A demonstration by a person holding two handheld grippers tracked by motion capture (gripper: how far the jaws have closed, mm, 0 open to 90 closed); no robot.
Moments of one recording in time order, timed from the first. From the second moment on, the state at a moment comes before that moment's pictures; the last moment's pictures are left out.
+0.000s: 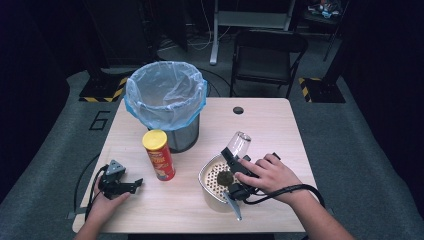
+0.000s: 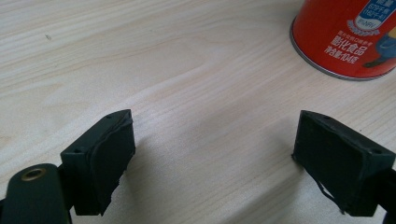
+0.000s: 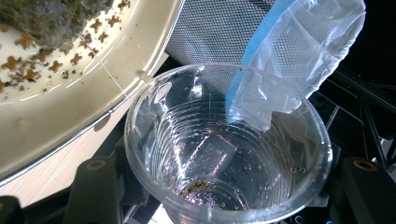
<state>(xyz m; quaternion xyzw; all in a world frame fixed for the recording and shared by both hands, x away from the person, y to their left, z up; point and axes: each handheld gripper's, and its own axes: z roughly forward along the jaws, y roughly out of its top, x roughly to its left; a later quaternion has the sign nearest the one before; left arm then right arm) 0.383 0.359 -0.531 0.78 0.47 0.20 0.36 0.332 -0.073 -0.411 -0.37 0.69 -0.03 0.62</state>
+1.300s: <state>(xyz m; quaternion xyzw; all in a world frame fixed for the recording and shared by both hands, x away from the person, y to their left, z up) 0.383 0.359 -0.531 0.78 0.47 0.20 0.36 0.332 -0.092 -0.378 0.07 0.70 0.40 0.58</state>
